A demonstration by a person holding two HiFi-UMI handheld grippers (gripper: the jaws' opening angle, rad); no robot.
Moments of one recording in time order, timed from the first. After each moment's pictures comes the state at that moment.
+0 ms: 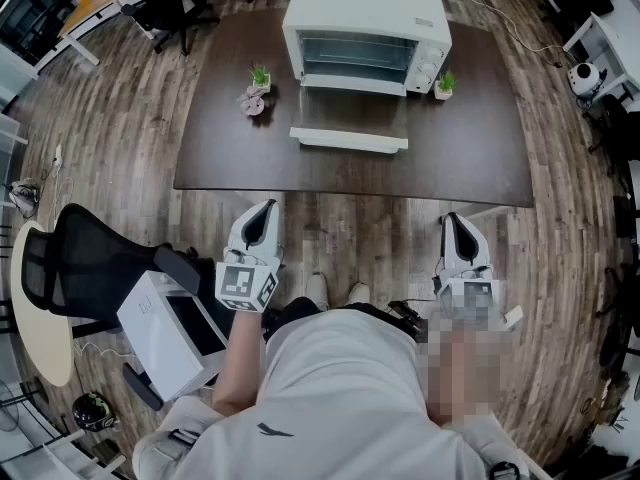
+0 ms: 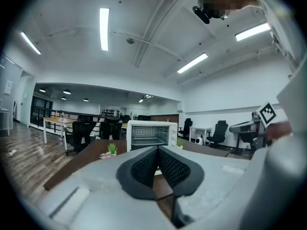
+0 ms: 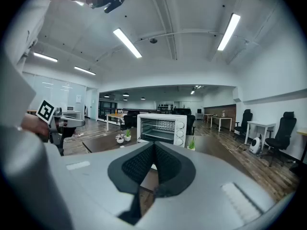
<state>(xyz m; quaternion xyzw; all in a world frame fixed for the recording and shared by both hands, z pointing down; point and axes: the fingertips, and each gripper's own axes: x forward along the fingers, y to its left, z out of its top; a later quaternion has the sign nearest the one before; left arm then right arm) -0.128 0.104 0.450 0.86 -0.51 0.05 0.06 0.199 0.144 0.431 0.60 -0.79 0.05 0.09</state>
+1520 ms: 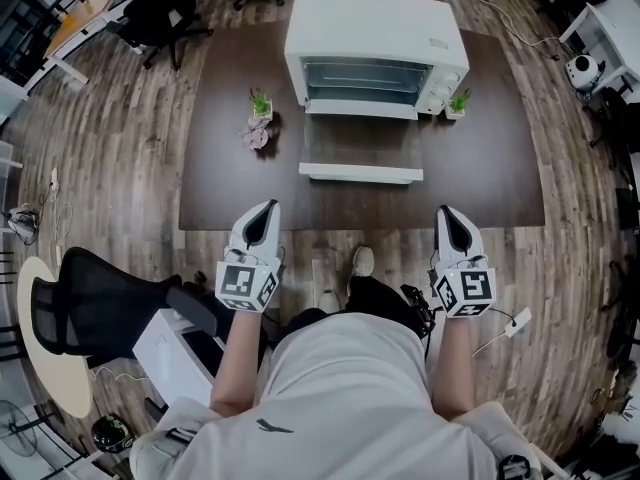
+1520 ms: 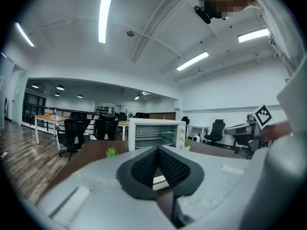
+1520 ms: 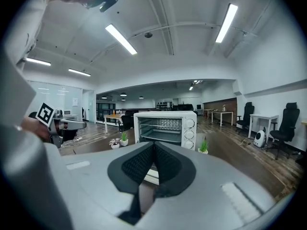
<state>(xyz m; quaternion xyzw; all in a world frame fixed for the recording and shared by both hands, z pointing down) -0.157 -0.008 0.460 0.87 -0.48 0.06 0.07 0.153 0.032 0.450 0.60 -0.79 0.09 0.08</state>
